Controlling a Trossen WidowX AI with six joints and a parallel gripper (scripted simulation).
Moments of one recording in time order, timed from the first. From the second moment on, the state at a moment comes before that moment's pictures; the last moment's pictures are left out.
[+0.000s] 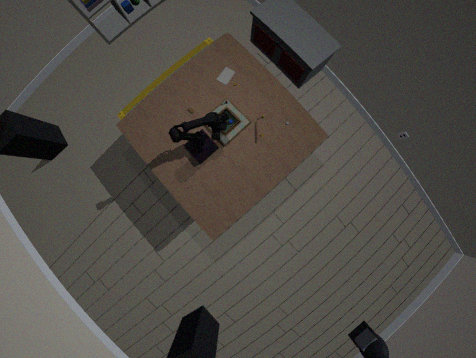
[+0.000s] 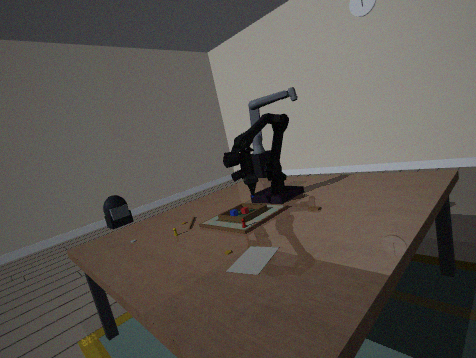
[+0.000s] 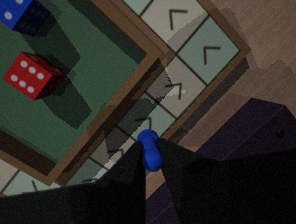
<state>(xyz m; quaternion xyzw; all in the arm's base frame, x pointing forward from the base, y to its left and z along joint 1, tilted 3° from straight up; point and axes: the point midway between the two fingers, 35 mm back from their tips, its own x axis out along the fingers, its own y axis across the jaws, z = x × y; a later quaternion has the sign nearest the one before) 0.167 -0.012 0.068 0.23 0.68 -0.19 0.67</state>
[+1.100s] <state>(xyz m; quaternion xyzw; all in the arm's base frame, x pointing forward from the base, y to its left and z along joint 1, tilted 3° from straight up) 0.166 -0.010 0.023 0.22 0.68 -0.19 0.67</state>
